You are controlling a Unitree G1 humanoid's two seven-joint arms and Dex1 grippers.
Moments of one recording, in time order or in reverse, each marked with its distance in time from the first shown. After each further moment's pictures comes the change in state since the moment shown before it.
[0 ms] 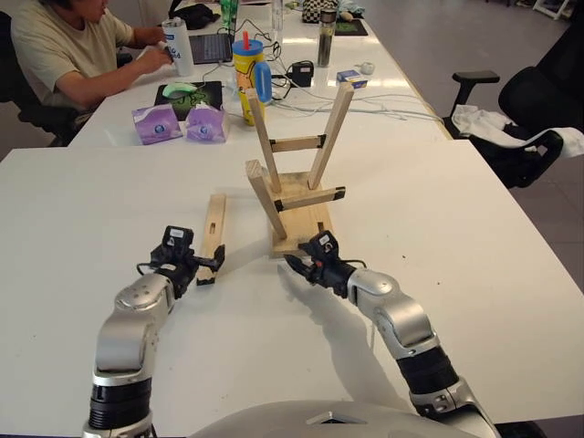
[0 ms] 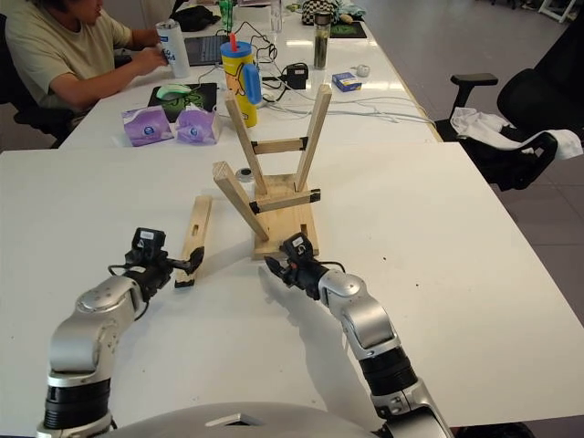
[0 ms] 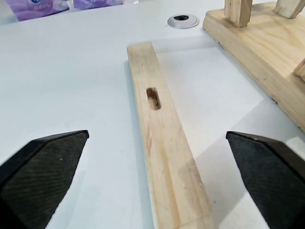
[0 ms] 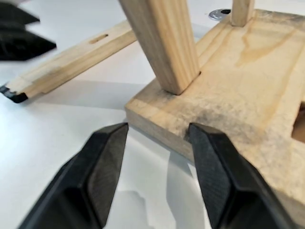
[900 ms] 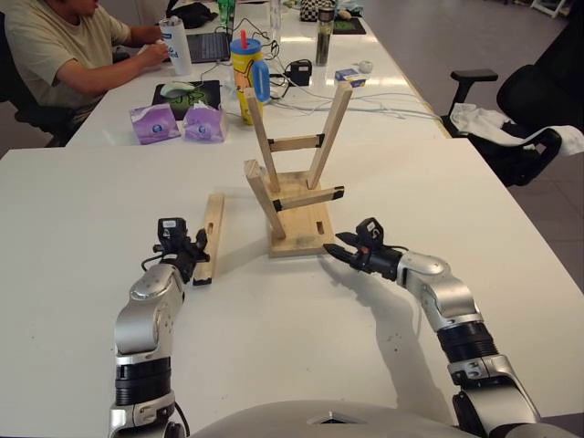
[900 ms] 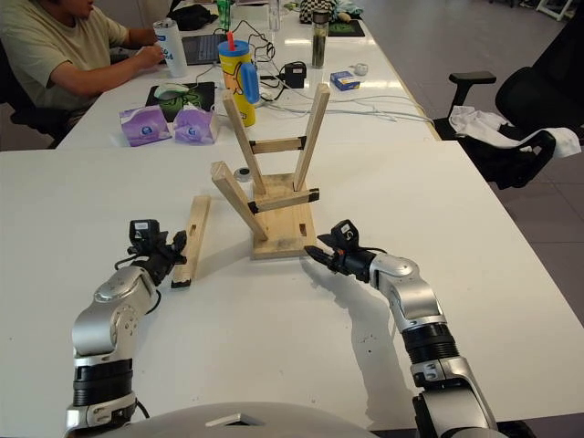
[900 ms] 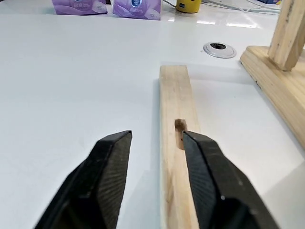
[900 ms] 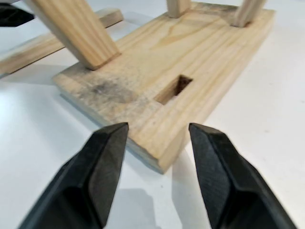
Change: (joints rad) left arm -0.163 -0.070 0.126 0.221 -0.065 -0.171 0.086; right arm -0.141 -0.211 -0.117 0.331 0.053 -0.204 0.304
